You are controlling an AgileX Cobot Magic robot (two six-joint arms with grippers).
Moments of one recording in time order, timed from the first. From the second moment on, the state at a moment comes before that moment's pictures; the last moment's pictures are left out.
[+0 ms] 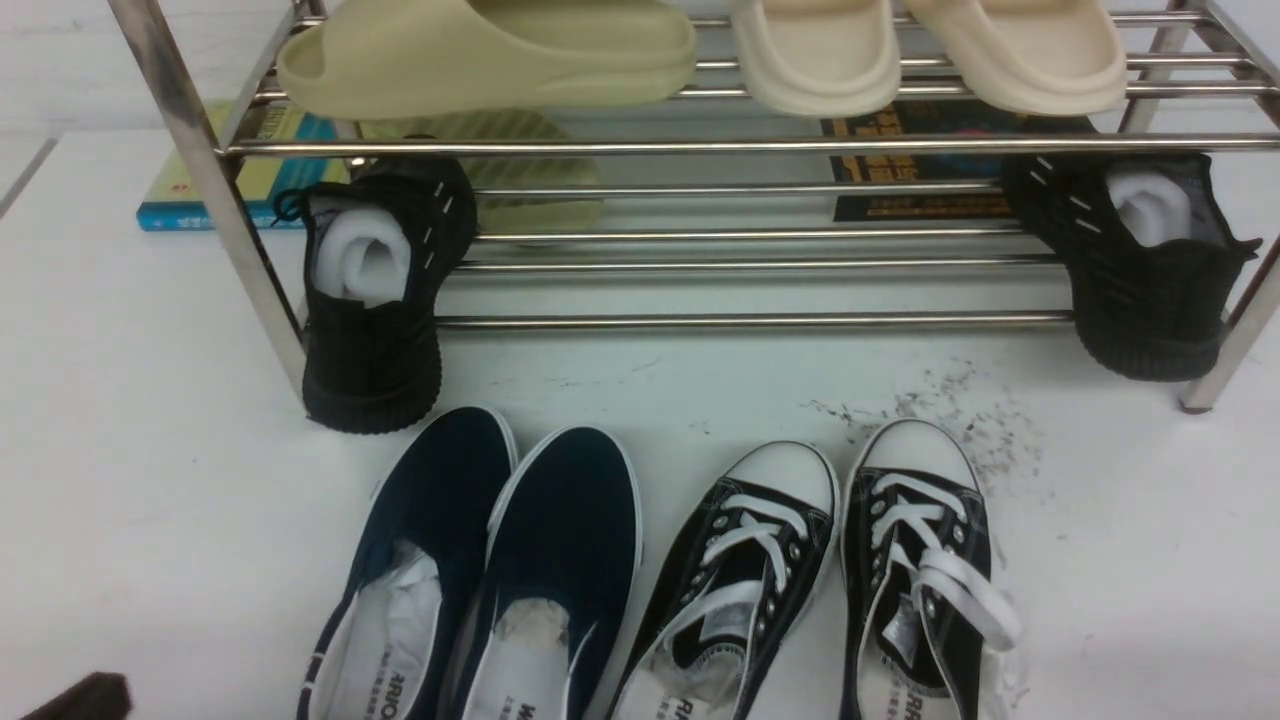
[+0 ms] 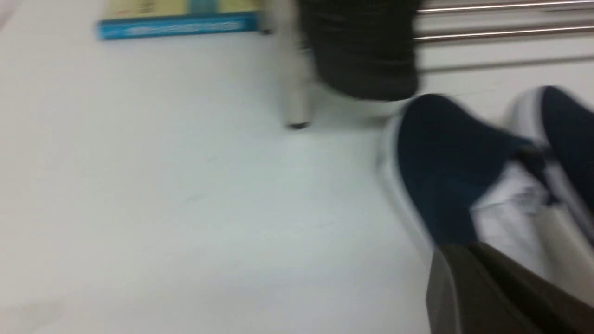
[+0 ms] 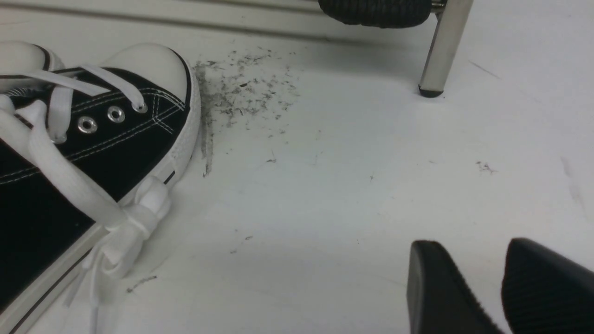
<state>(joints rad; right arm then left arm) 0.00 -0.01 0.01 0.07 0.40 -0.09 -0.16 -0.01 -0.06 0.06 0.40 -0.05</state>
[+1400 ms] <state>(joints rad) 0.00 -0.01 0.01 0.07 0.40 -0.09 -0.03 -0.01 0.01 0.13 0.39 -0.16</state>
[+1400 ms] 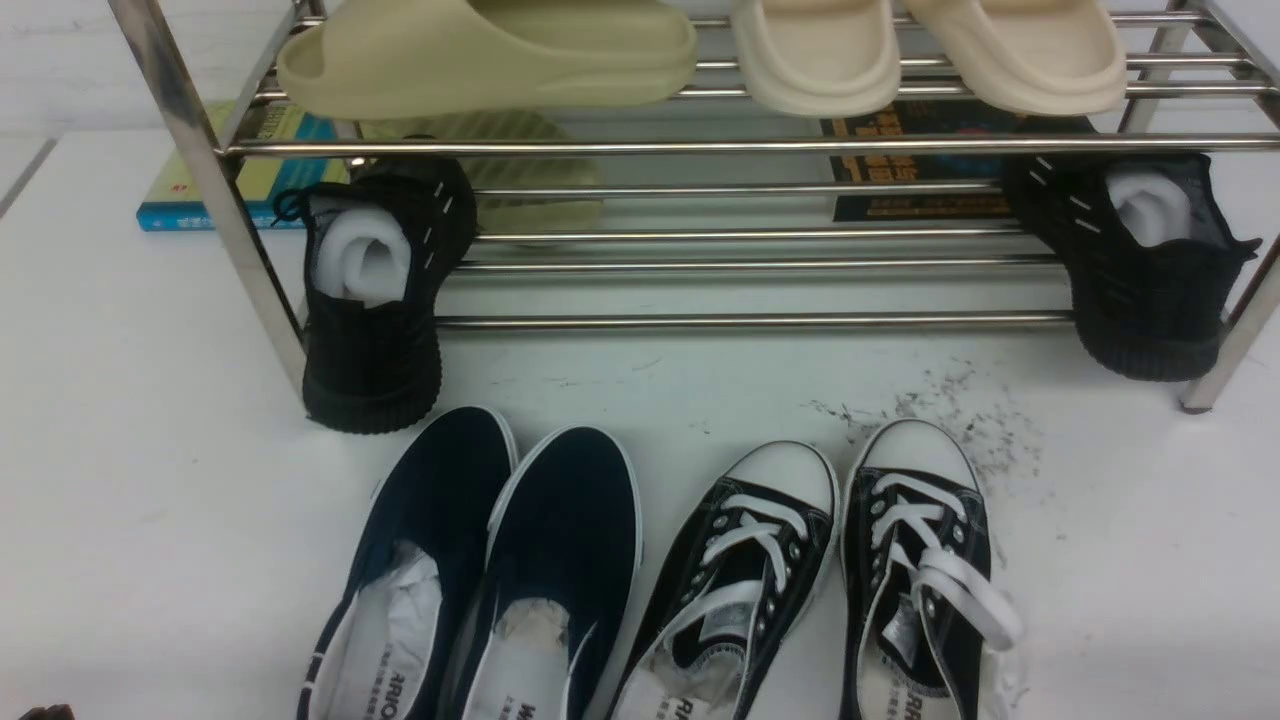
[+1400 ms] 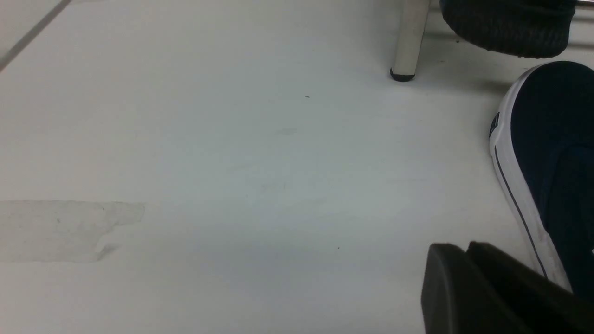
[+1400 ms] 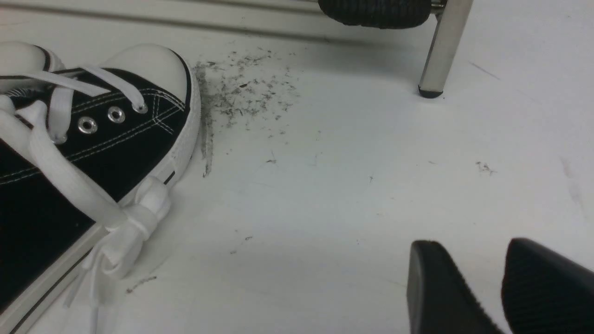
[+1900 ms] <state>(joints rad) 0.00 -0.01 0.01 0.07 0.40 -0.09 -0.03 -0.01 0.01 0.15 0.39 -0.16</state>
